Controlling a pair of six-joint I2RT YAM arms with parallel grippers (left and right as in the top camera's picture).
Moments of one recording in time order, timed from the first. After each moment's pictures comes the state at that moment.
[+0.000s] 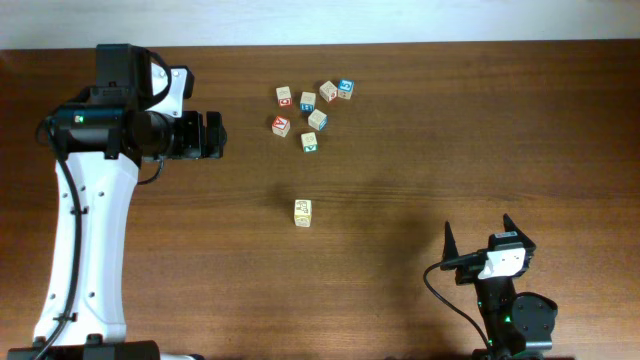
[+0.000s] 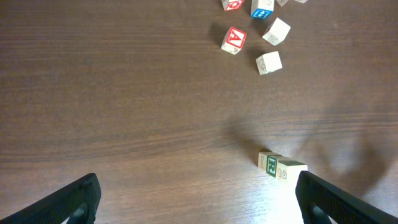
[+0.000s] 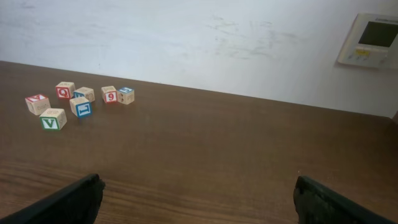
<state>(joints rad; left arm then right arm) 0.01 1.58 1.69 -1.19 0.18 0.01 -0.01 0.01 0.01 -0.07 -0.09 -0.12</state>
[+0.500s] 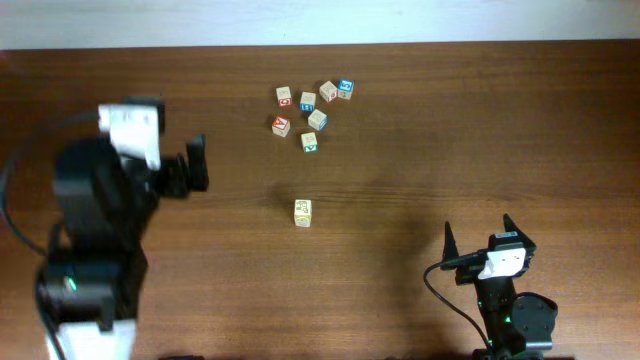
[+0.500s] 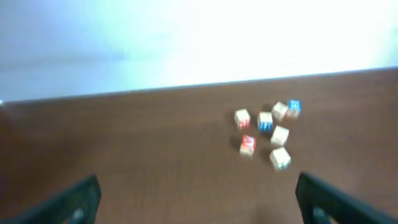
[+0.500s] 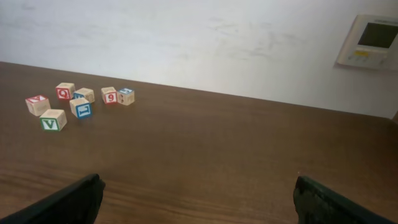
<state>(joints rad) 0.01 0.94 1.07 -0.53 0.08 0.06 -0.01 0.01 0.01 -0.07 -0.09 -0.12</state>
